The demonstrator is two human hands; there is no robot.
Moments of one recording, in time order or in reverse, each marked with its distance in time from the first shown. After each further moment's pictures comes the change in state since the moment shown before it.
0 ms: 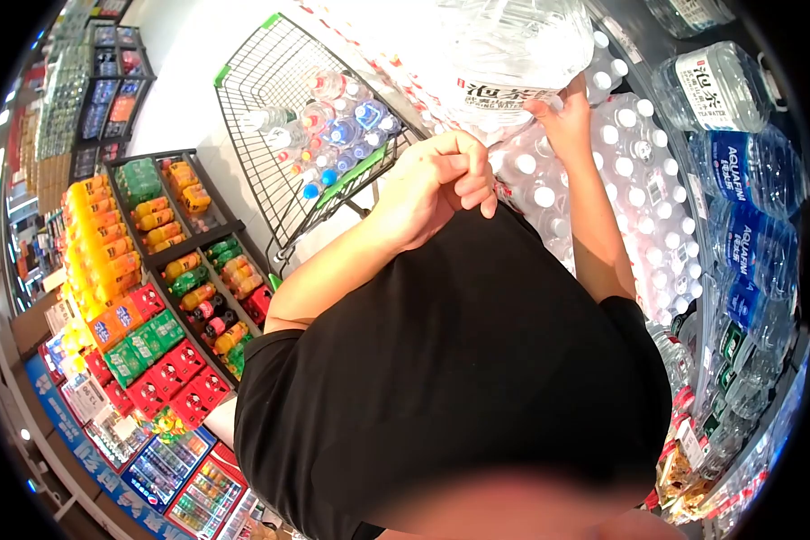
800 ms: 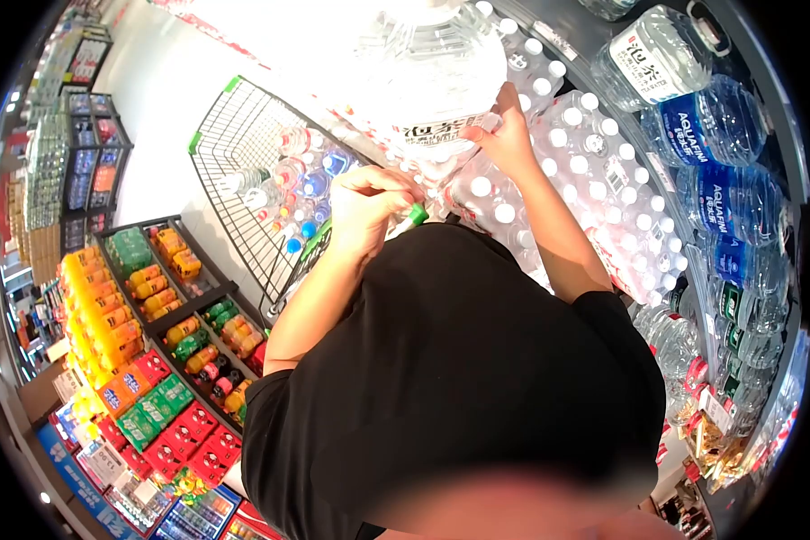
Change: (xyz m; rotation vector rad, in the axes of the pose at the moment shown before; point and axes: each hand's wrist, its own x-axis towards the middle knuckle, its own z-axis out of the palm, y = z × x) left_hand 0.016 -0.008 -0.041 0.261 0.091 0.309; right_hand 0.003 0.000 -0.003 -0.074 -0.004 -0.035
